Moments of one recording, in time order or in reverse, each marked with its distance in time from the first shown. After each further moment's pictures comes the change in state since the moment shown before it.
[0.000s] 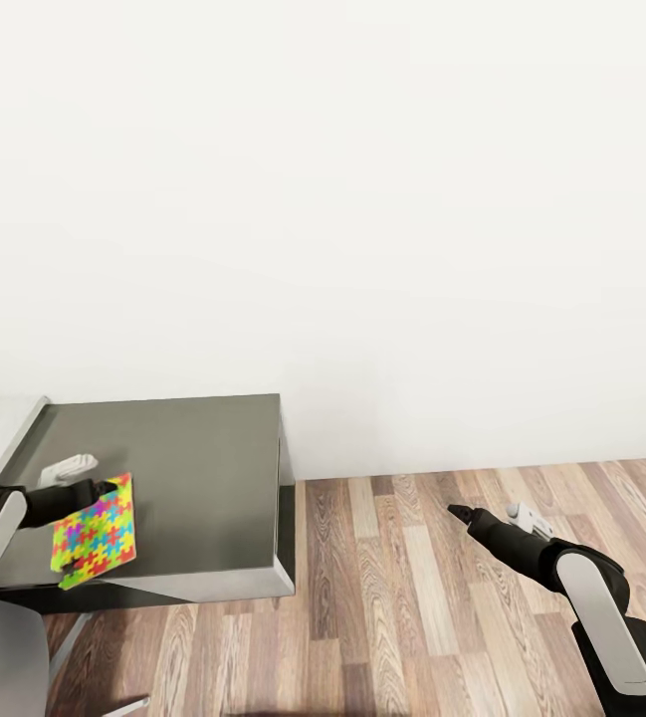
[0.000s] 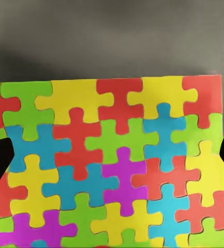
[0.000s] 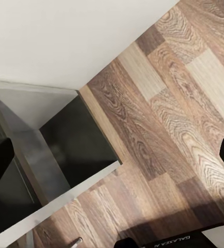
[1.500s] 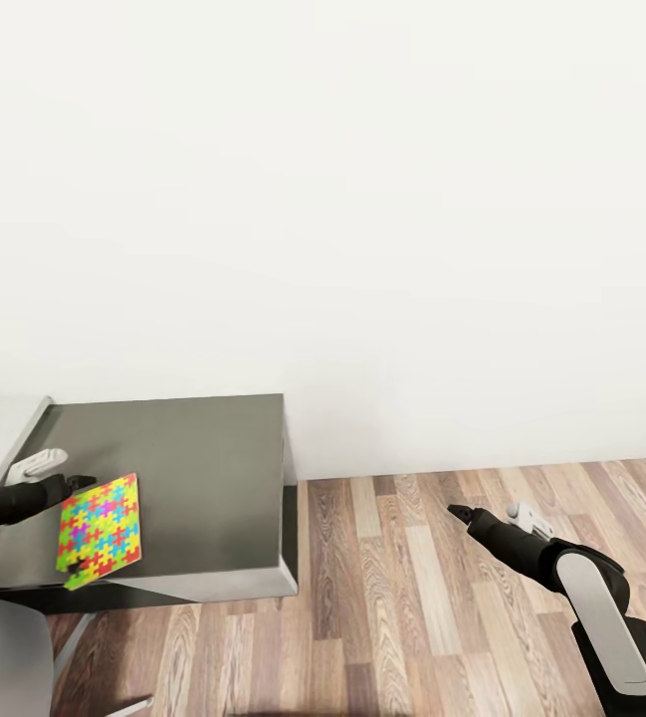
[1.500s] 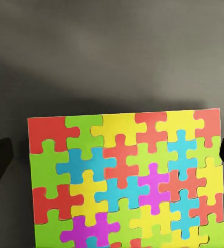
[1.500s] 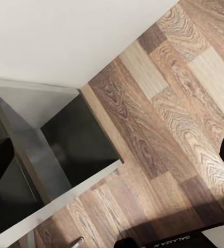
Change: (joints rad) left arm 0.004 0.093 0.042 0.004 0.012 0.036 -0.173; right arm 0.000 0.000 0.000 0.000 0.000 0.000 0.000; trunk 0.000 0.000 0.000
